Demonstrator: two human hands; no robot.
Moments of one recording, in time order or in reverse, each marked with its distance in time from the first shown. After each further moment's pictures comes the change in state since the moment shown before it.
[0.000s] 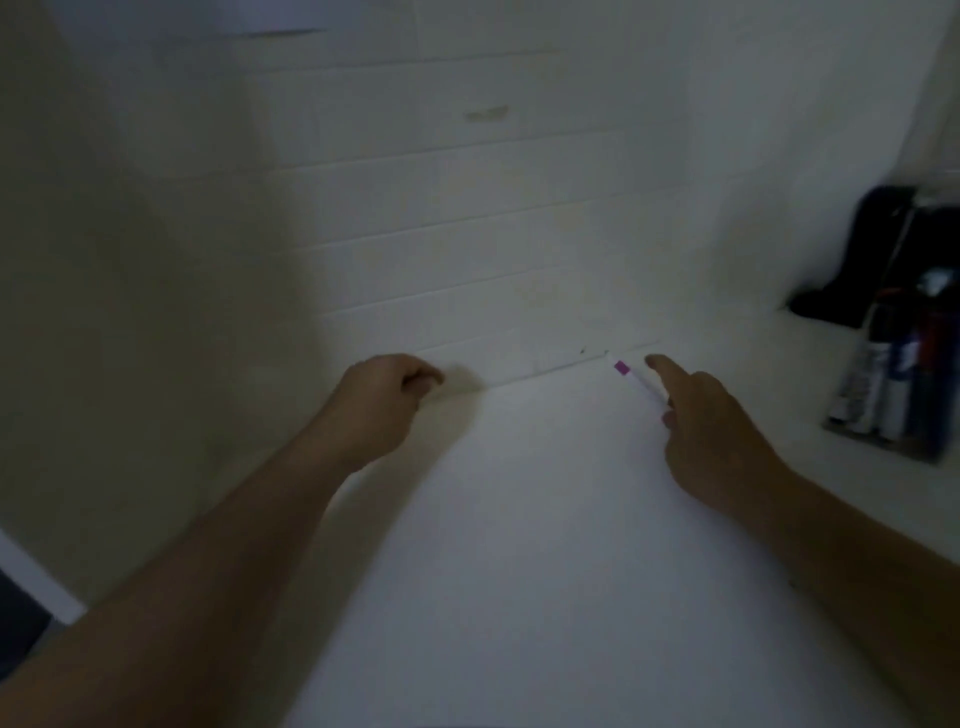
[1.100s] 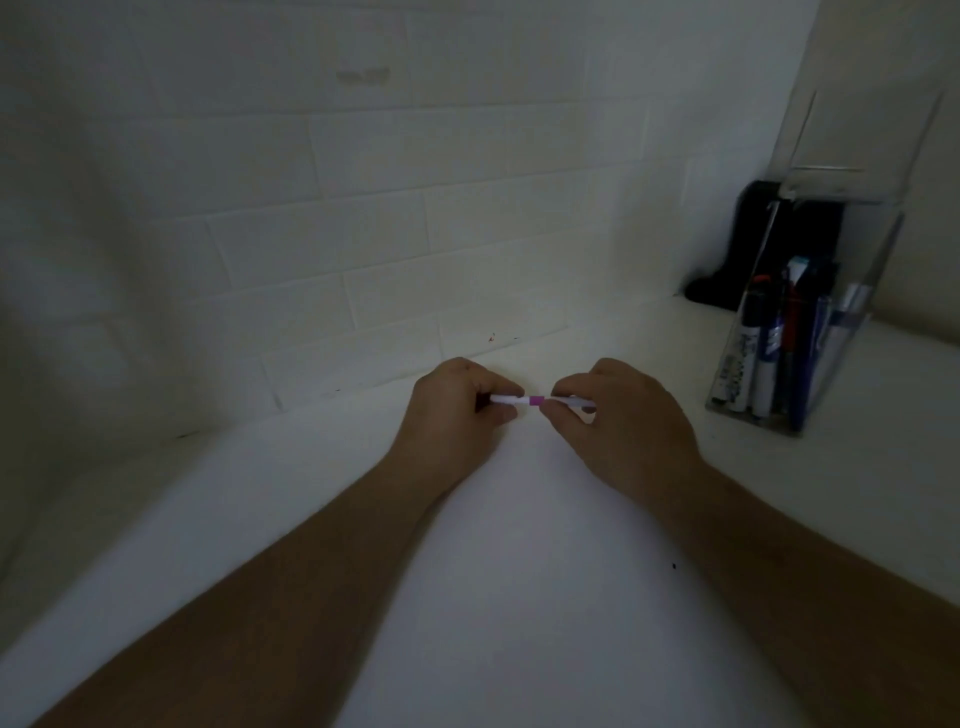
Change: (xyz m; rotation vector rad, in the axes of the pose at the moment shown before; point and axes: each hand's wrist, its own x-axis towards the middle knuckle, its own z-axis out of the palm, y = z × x) left_hand 0.003 0.099 0.124 -0.185 -0.020 0.296; right_hand -0.001 0.020 -0.008 -0.161 0.151 -0.174
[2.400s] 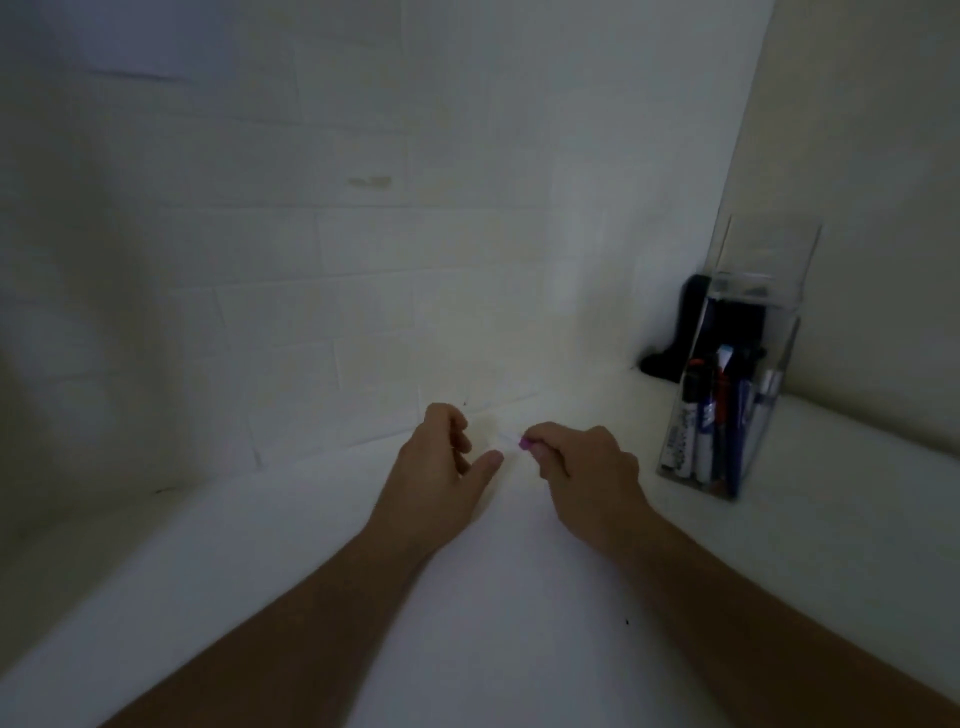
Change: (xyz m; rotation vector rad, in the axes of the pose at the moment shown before) left_hand -0.014 0.015 -0.002 -0.133 0.050 -0.095; right_hand 0.001 -0.006 -0.017 0.088 -0.048 0.114
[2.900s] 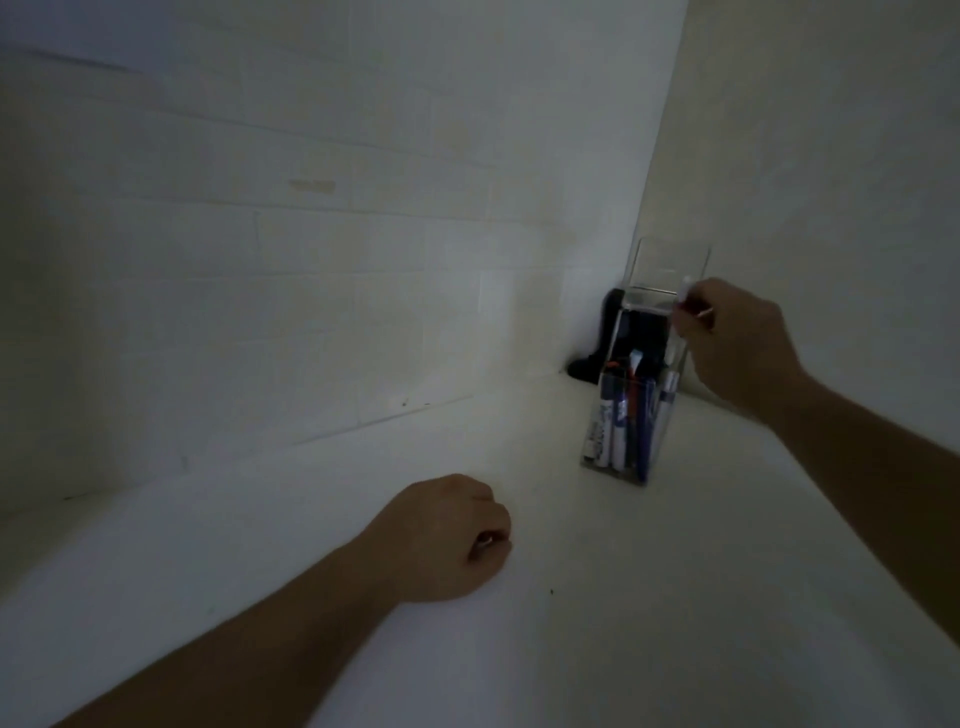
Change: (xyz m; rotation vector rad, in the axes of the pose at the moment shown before) left_hand -0.033 0.027 0.025 0.365 -0.306 0.727; right_hand 0.028 0.086 -0.201 -0.217 0.365 0.065
